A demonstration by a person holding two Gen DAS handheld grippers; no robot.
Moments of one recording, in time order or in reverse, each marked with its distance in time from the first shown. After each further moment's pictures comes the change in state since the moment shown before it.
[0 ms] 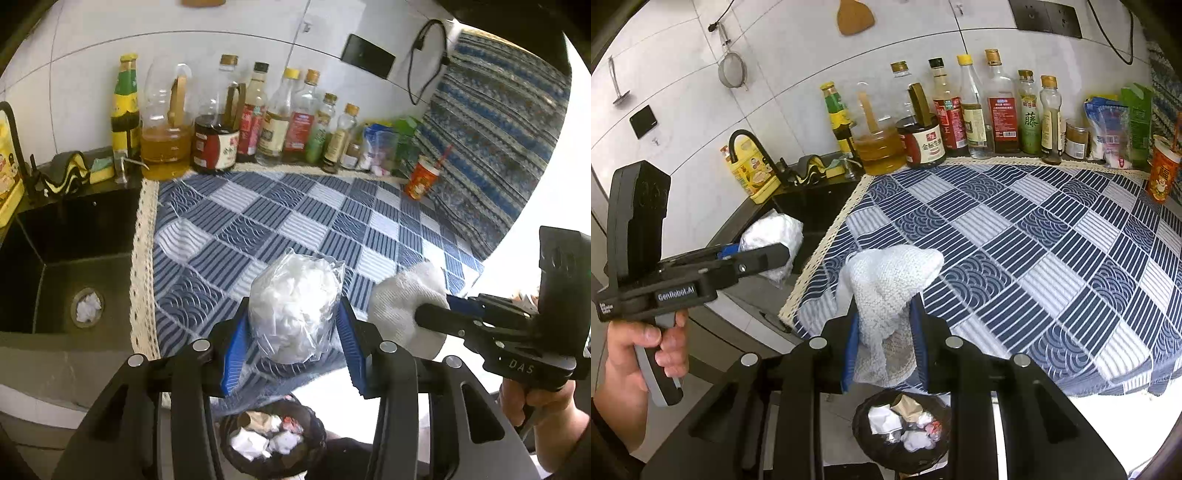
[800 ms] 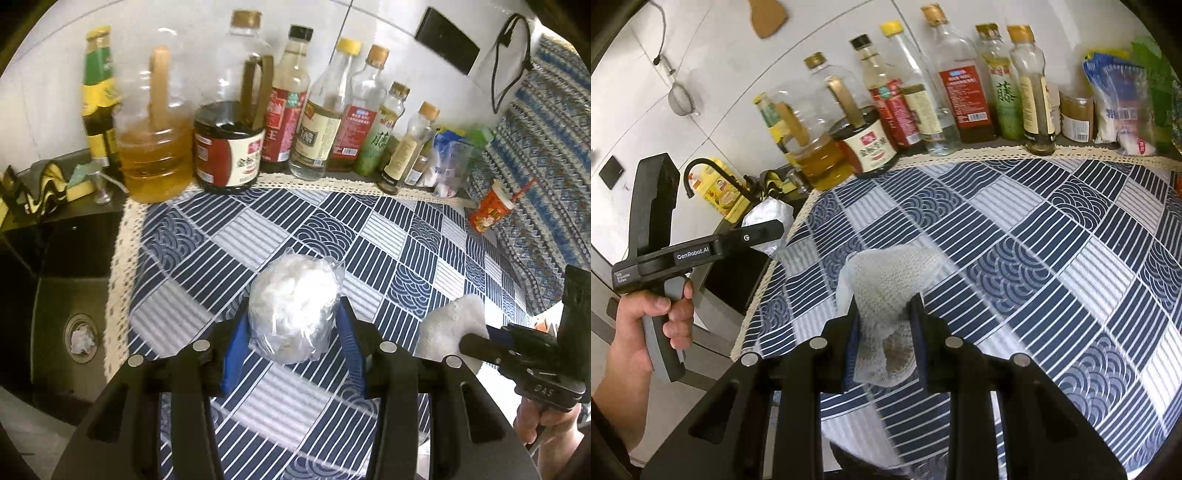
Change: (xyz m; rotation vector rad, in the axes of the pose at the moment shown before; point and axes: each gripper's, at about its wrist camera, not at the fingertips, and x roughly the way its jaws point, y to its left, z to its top) left arm 0.141 0.029 0.122 -0.108 0.086 0.140; right arm 0.077 -0.146 0.089 0.083 0.087 0.087
